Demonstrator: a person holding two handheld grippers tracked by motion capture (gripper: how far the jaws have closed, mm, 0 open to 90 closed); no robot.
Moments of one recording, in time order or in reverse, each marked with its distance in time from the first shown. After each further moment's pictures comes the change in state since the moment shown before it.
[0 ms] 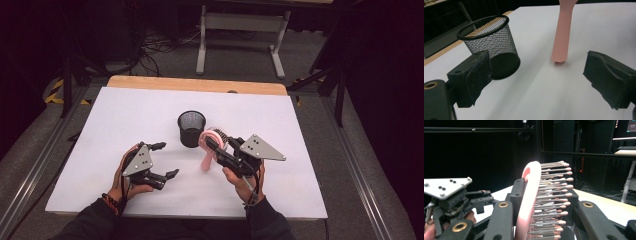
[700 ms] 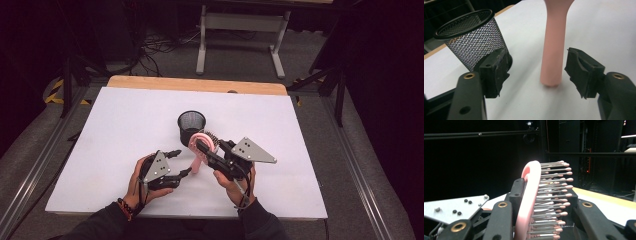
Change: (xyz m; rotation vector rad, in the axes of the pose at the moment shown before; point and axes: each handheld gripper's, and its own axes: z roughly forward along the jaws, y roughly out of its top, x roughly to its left) left arm -0.030 0.002 0.034 0.035 0.050 -0.002; right arm 0.015 -0.006 0.011 -0.020 0.034 0.033
